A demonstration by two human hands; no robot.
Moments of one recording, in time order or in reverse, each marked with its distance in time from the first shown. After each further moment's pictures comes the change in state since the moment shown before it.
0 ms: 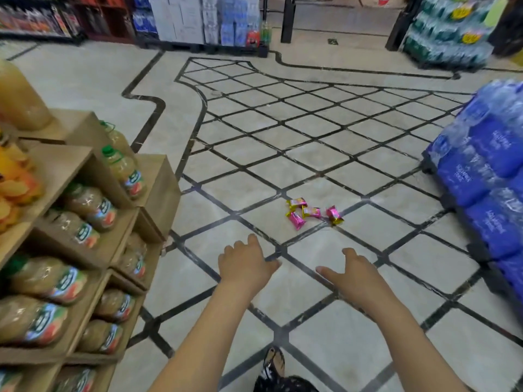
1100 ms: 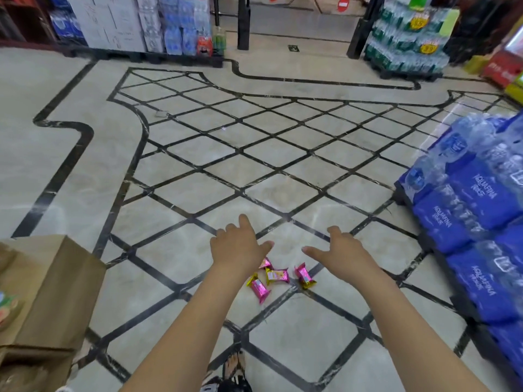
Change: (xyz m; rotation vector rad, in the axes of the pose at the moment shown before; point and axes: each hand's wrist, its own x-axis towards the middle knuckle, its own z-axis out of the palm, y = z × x) left_hand 0.454 0.253 -0.172 0.046 0.060 0.095; right_hand 0.461 -0.066 -0.253 -0.072 0.050 0.029
